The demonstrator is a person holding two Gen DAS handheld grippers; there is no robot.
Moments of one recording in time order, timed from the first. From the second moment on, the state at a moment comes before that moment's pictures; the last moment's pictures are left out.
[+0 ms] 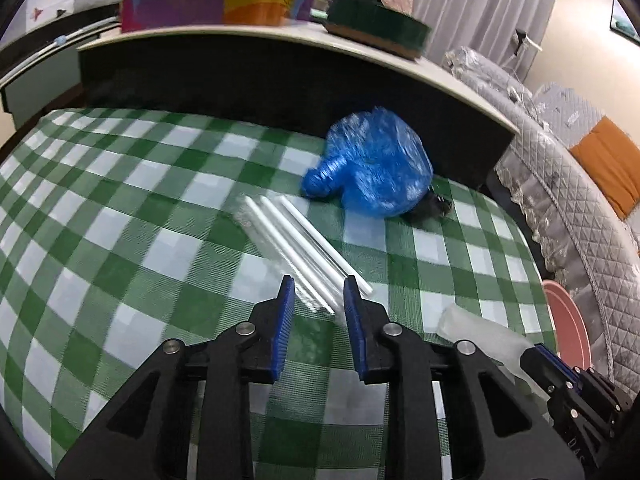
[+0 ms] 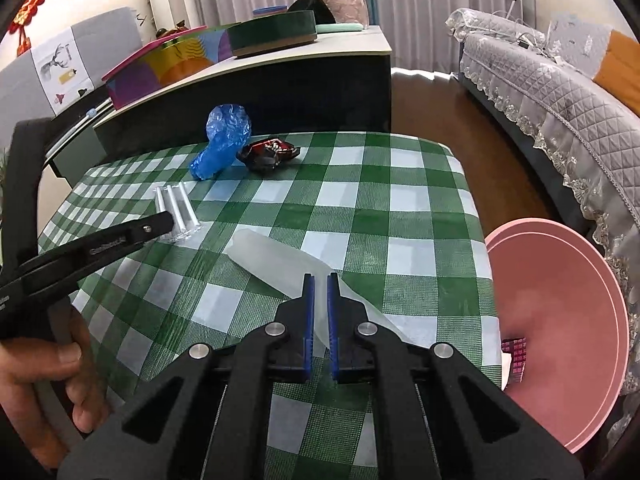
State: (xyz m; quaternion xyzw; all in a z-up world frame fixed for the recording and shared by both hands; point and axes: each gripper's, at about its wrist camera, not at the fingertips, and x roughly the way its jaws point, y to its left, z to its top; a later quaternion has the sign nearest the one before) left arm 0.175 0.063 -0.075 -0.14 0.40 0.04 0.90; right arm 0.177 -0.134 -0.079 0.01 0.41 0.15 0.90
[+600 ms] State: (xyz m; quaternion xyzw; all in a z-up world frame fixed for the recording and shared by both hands) left arm 0.138 0.053 -0.042 -0.10 0.36 0.06 0.93; right arm 0.155 -0.145 -0.048 0.02 0.37 0.14 0.92
